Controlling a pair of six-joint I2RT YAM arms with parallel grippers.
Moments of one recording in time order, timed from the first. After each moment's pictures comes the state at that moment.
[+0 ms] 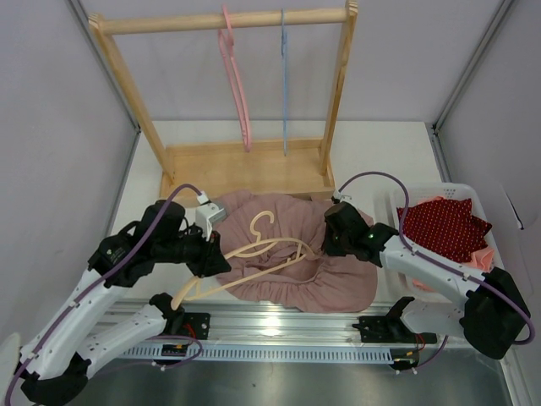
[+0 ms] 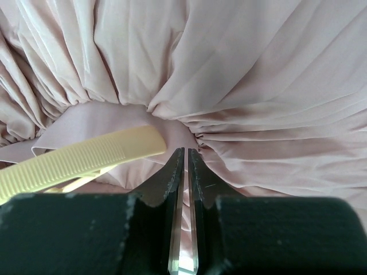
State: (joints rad) left arm -0.64 0.73 1.02 -1.06 0.45 -0.17; right arm 0.76 1.19 0.74 -0.49 0.15 0.72
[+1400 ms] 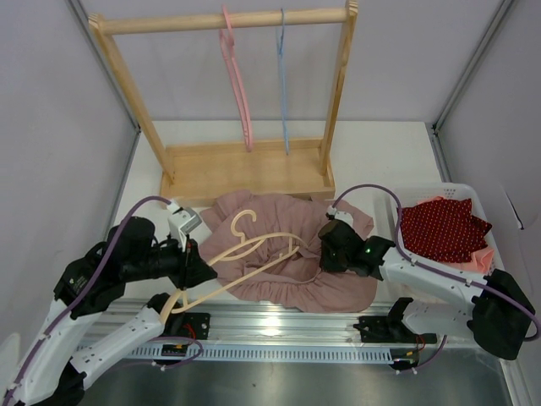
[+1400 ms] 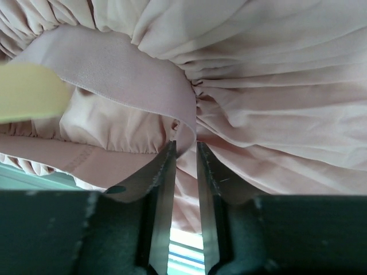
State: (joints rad) left arm -0.66 0.57 1.09 -1.15 0.38 -0.28; right arm 0.90 1.13 0.67 -0.54 0.20 0.78
